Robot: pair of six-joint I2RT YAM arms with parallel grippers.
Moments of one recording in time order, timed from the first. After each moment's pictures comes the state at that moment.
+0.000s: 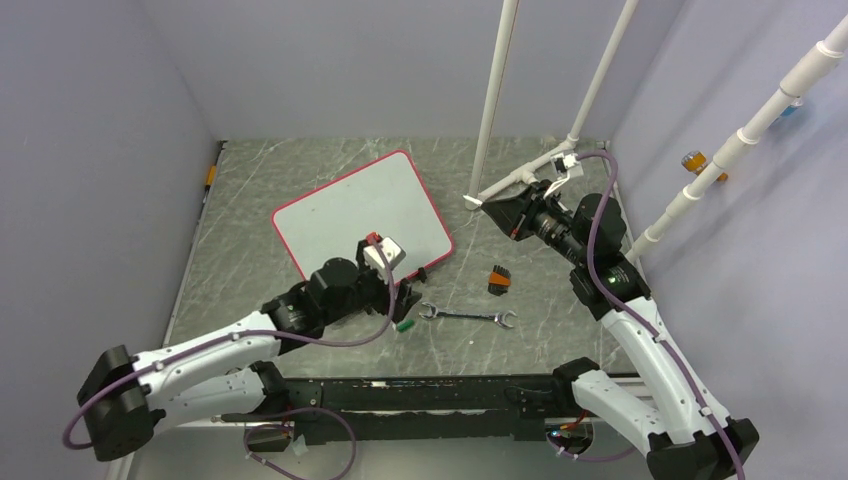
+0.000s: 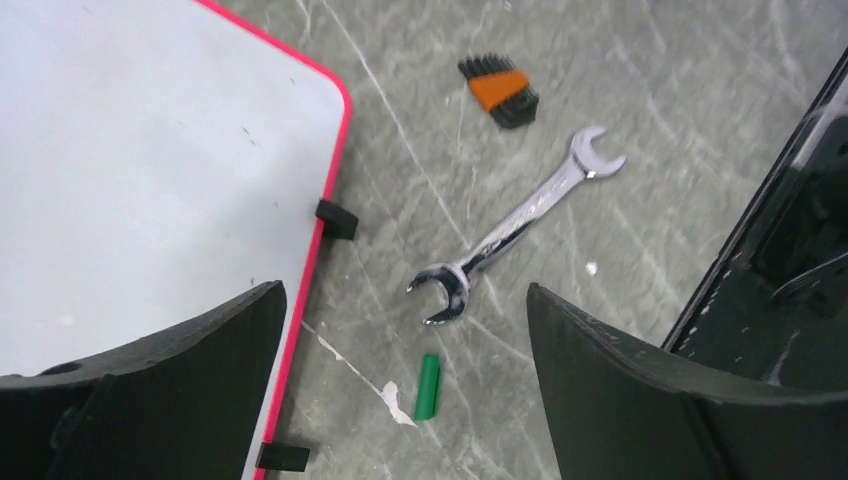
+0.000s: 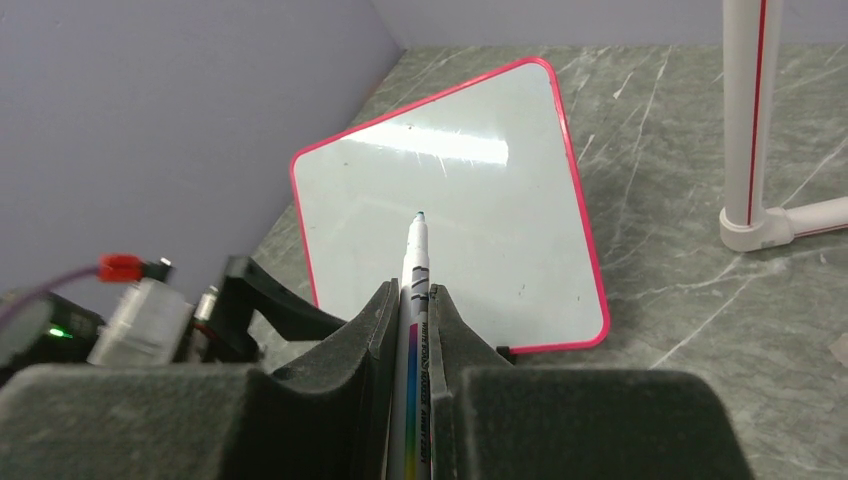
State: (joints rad) left arm -0.94 0.99 0.54 0.12 -0.04 -0.14; right arm 0.35 0.86 0.91 -0.11 -0.37 0.49
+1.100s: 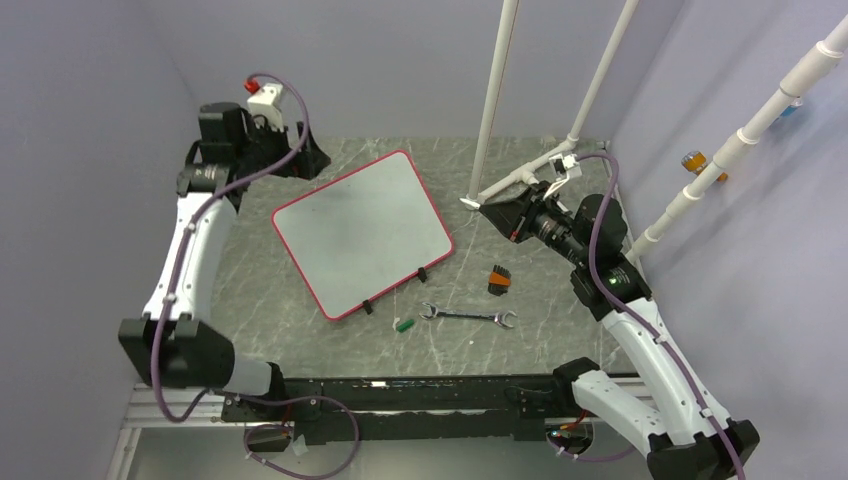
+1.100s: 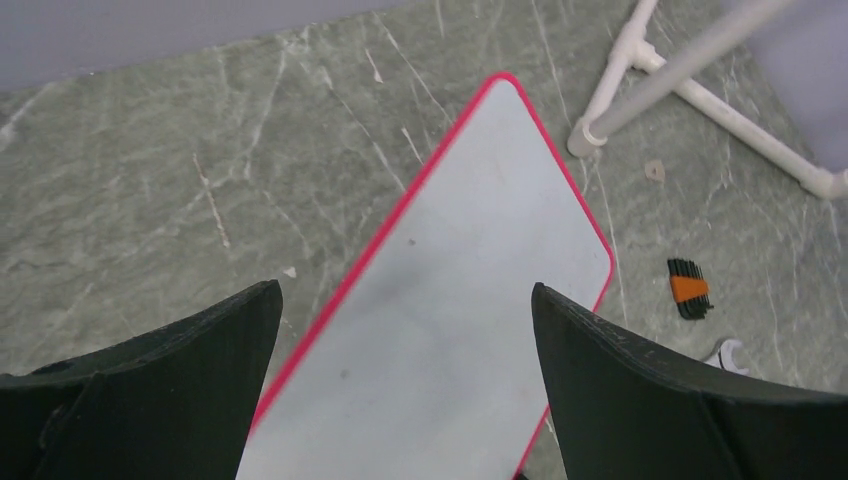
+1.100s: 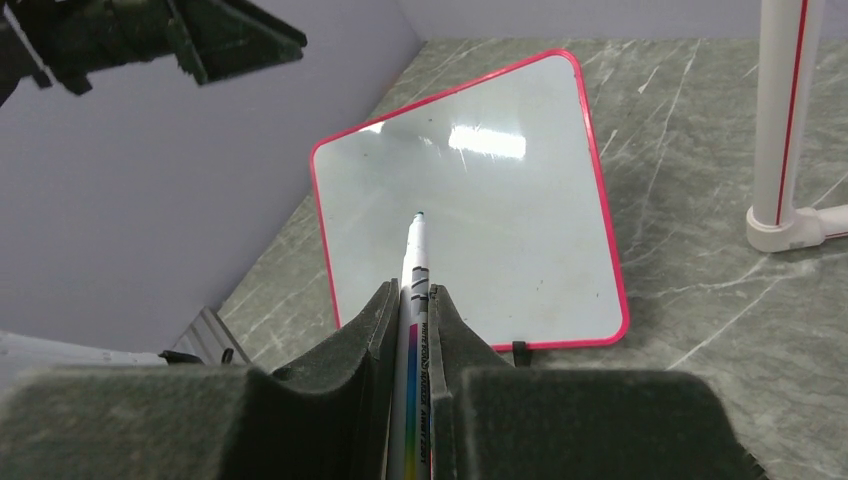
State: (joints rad) left arm -0.05 1.35 1.44 -0.51 0.45 -0.03; right arm 0.35 0.85 0.91 -0.12 -0.41 0.50
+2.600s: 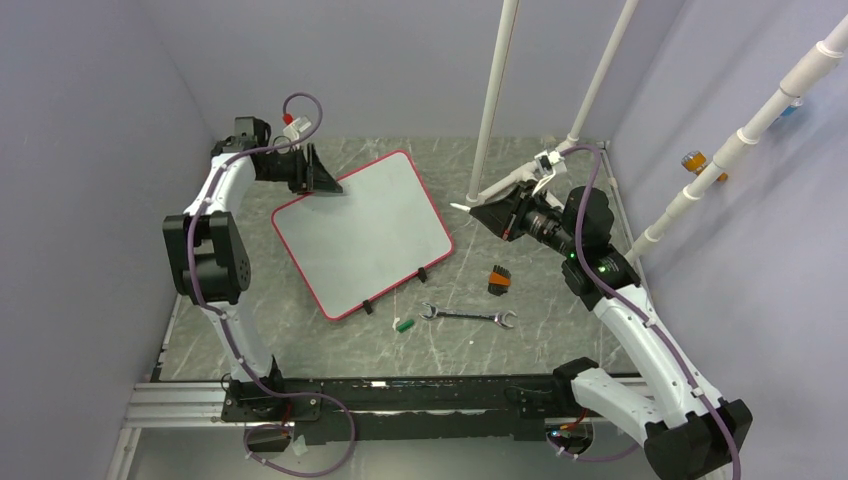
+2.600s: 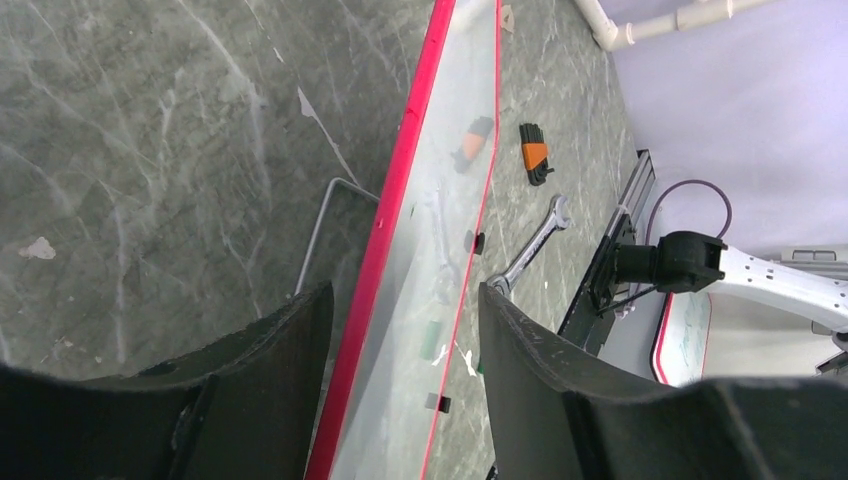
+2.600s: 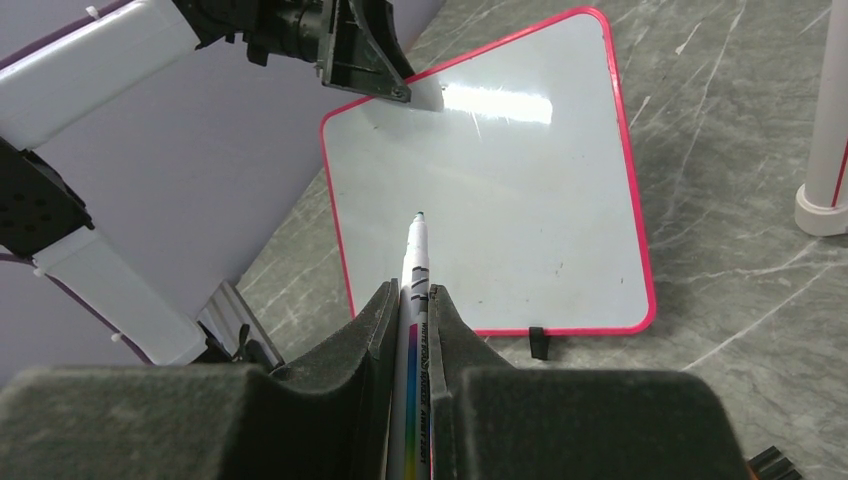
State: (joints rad) left arm 0.09 1.95 1.68 -0.77 1.05 0.08; right arm 0.35 0.93 0.91 -0.09 -0.48 0.52
